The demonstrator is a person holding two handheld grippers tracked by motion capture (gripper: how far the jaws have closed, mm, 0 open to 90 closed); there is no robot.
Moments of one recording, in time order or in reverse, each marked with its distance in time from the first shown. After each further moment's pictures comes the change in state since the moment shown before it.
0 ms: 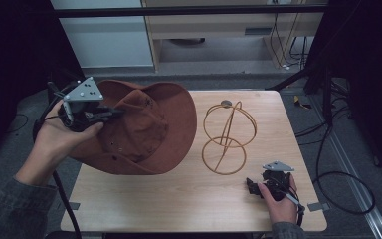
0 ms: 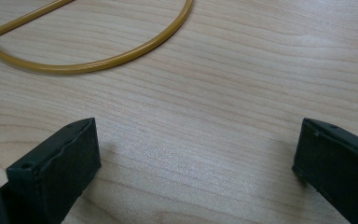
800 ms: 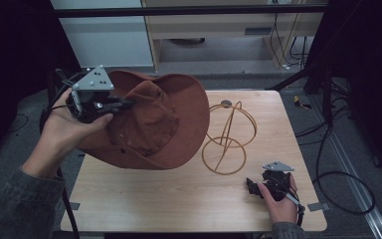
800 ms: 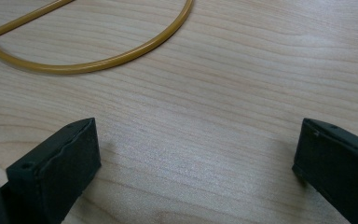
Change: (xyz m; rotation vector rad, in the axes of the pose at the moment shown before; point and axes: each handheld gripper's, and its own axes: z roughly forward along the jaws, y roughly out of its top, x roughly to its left) left arm -0.011 0.040 0.002 -0.024 -0.011 0.057; right arm 0.000 0.000 0.000 -0.002 0.000 -0.001
